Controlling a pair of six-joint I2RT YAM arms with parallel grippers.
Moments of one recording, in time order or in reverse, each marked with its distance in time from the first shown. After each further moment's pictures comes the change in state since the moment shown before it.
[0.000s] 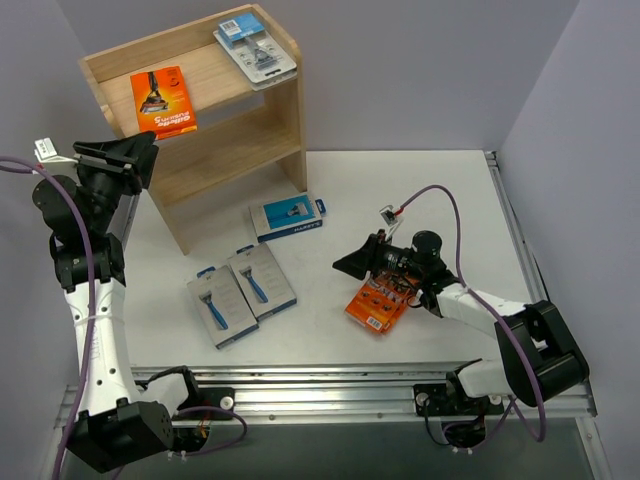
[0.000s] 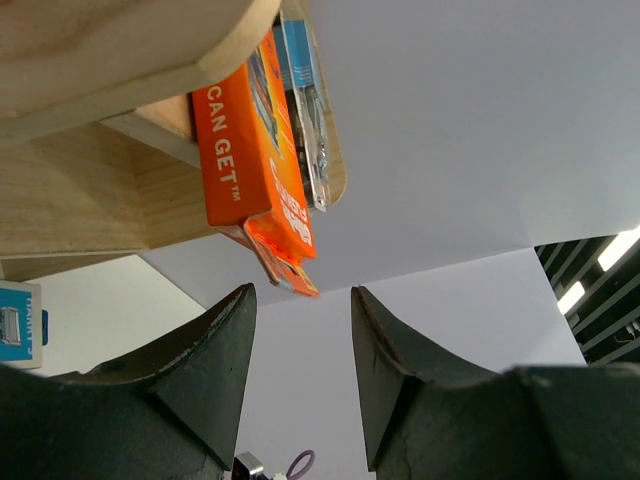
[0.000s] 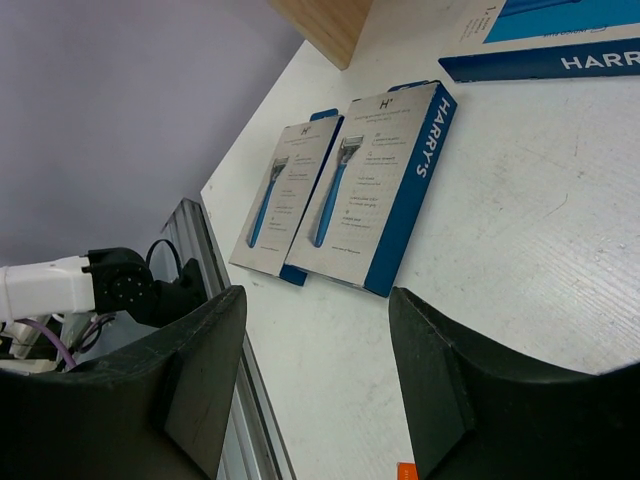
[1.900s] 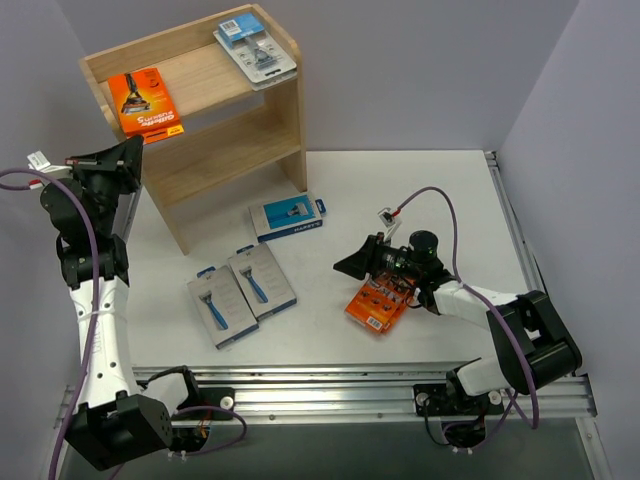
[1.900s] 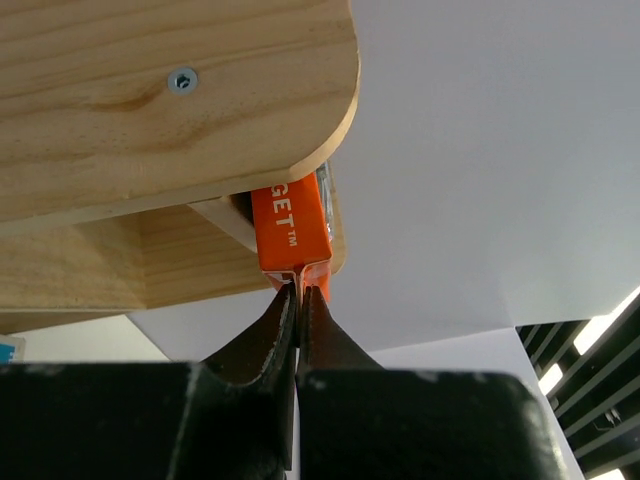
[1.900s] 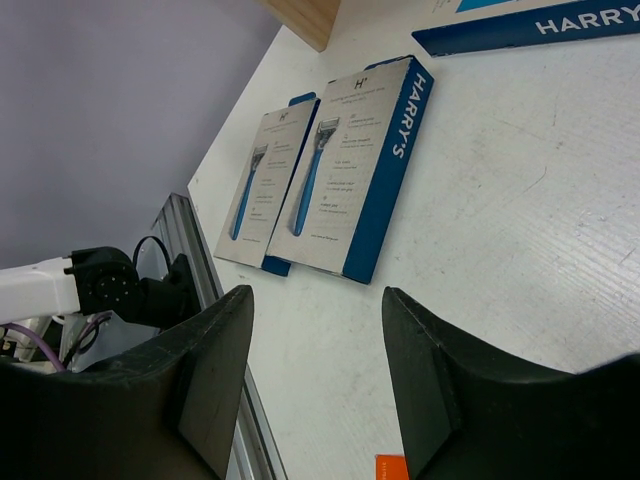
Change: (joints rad) left arm 0.002 0.028 -0.051 0.071 -0.160 -0.079; right arm -0.013 0.064 0.001 0.000 -0.002 -0.005
